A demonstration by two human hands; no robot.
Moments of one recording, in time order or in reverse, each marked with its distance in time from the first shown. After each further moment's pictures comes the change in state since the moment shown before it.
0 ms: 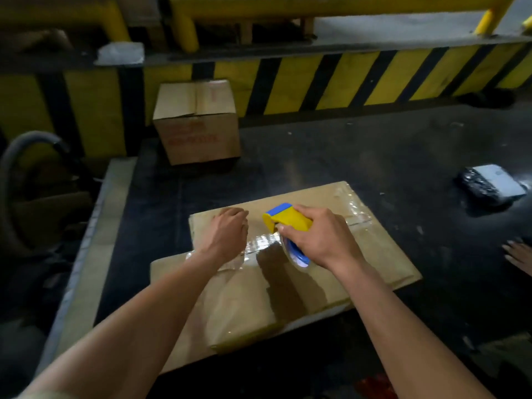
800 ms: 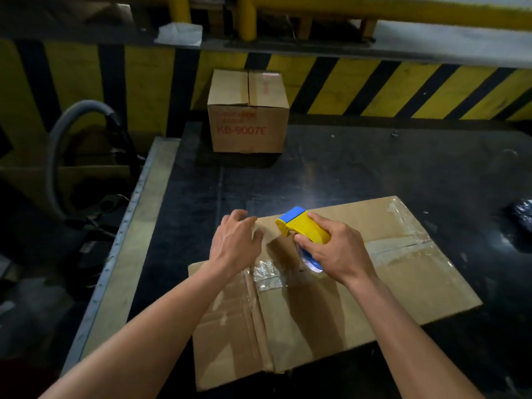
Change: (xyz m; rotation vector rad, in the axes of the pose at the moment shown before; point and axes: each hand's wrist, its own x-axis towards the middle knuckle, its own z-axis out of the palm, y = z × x) left_hand -0.055 -0.063 -0.032 -0.132 0.089 -0.223; right_hand 0.011 -0.034 0.081 -0.021 0.014 -0.140
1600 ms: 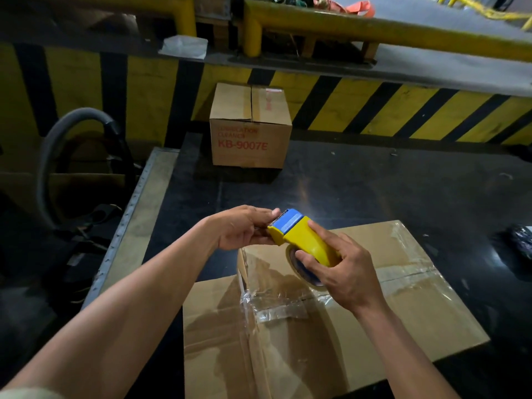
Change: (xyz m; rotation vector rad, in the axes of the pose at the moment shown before) left_hand 0.084 0.013 -0.057 -1.242 -0.796 -0.377; right_hand 0.009 -0.012 -0.008 0.166 0.072 -0.168
